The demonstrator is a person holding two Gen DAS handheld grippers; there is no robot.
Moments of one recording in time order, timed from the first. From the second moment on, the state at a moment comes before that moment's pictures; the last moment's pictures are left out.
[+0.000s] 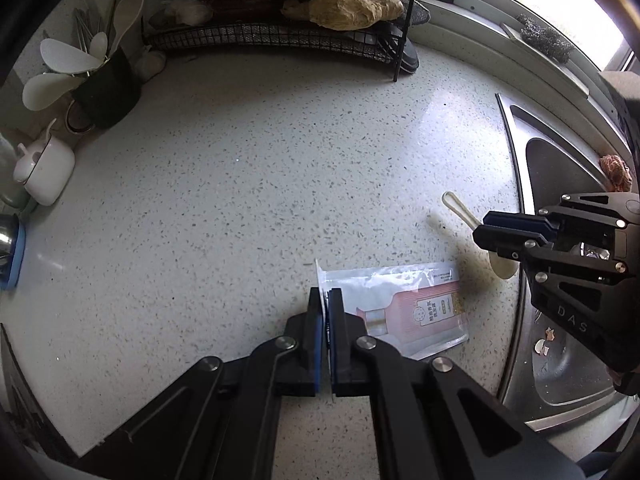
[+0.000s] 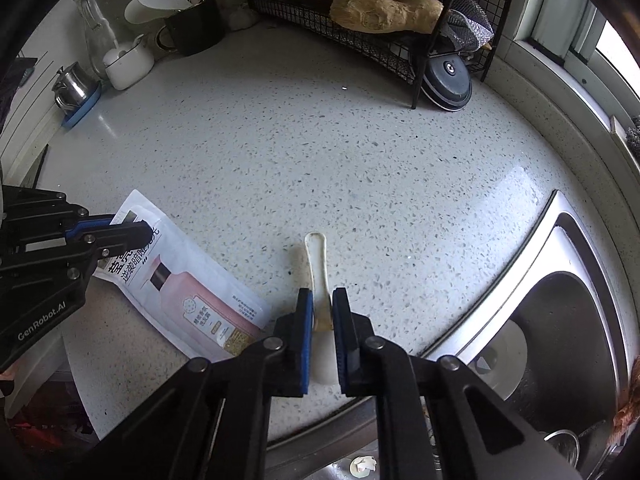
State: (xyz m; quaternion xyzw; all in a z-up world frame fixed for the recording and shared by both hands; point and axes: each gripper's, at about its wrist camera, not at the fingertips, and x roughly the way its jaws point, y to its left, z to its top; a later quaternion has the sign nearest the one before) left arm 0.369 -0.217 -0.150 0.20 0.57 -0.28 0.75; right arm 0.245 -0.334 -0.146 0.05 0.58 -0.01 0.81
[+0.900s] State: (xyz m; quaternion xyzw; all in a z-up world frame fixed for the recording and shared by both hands) left arm 0.225 -0.023 -0.078 0.15 0.54 -0.22 0.80; right arm 0.151 -0.164 -0.095 0.03 0.54 0.08 0.84
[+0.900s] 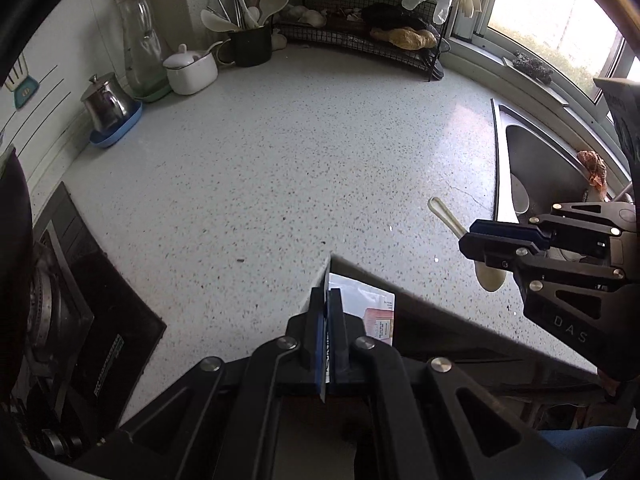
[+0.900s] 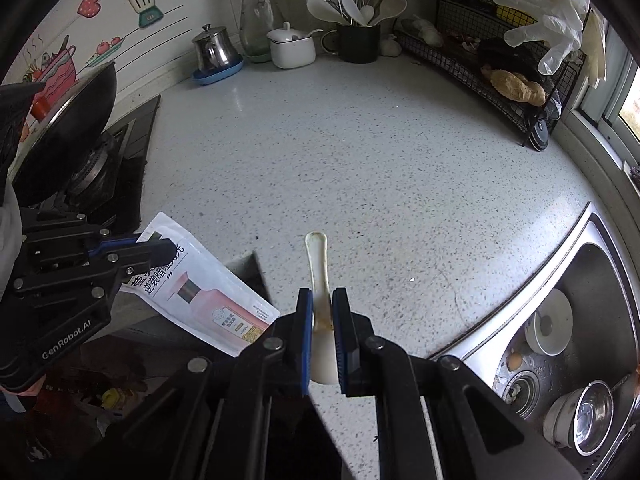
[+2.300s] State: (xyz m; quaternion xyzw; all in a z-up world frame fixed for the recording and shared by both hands) left arm 0.117 0.084 -0.347 0.02 0.66 -0.10 0.75; right arm 0.090 -0.064 -0.357 -0.02 0.63 0.18 0.76
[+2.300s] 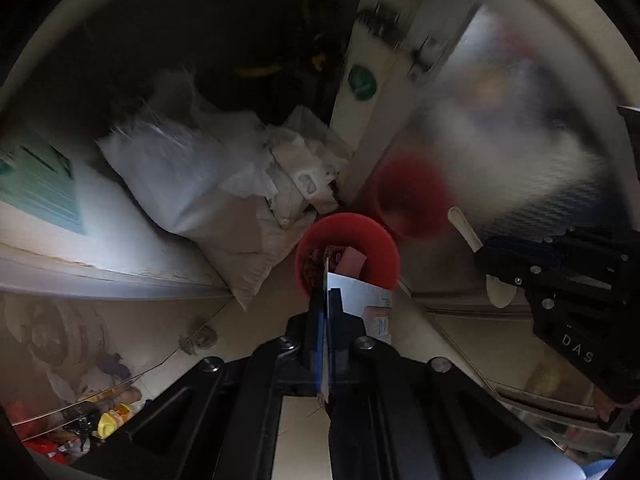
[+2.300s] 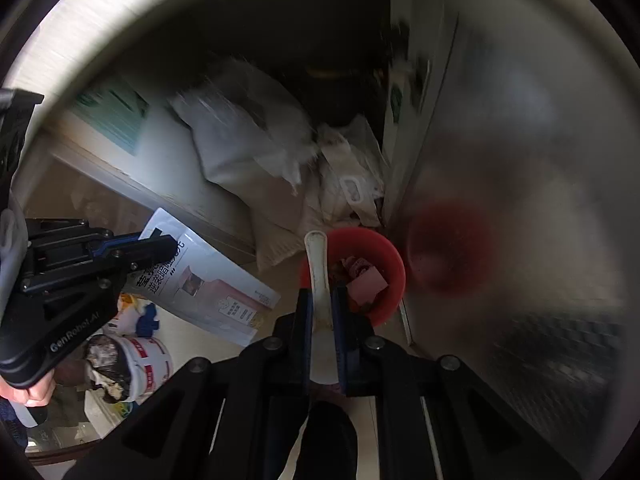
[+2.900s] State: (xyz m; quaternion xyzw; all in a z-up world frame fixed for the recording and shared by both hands) left arm 0.123 0.062 -0.559 0.00 0.69 -0.14 0.71; right arm 0.095 -0.096 -0.540 0.01 0.65 0.13 0.75
